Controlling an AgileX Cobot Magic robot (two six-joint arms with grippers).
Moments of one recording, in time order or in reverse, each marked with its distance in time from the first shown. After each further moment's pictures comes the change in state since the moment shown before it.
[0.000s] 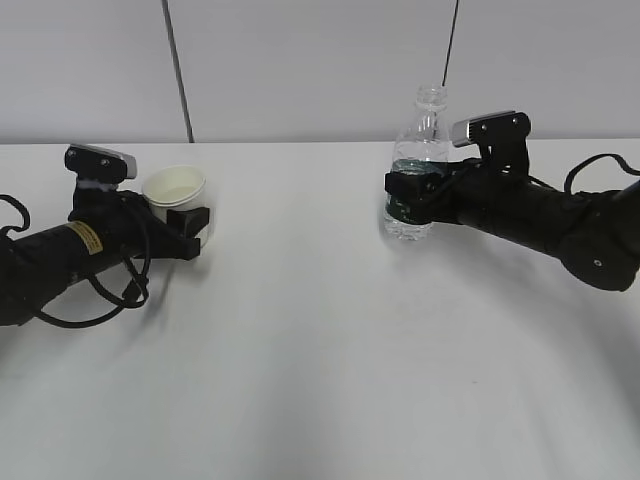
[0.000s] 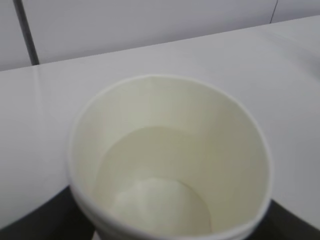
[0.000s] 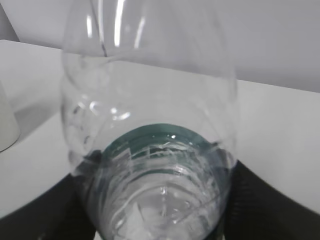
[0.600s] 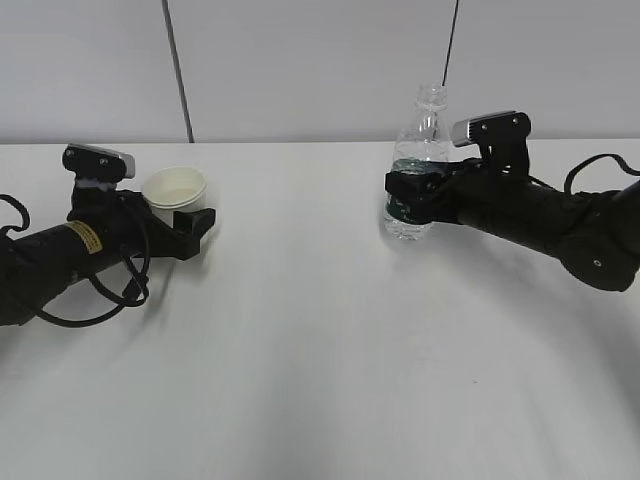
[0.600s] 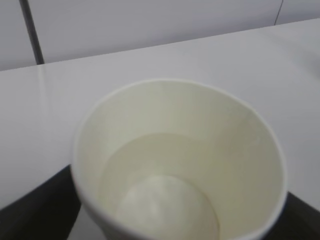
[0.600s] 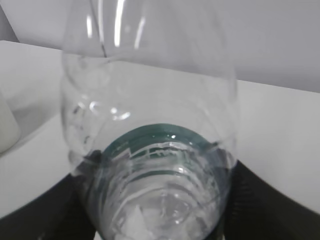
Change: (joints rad) left arm 0.000 0.001 0.000 -0.014 0.002 0.000; right arm 0.000 0.000 0.000 0.002 -0.002 0.000
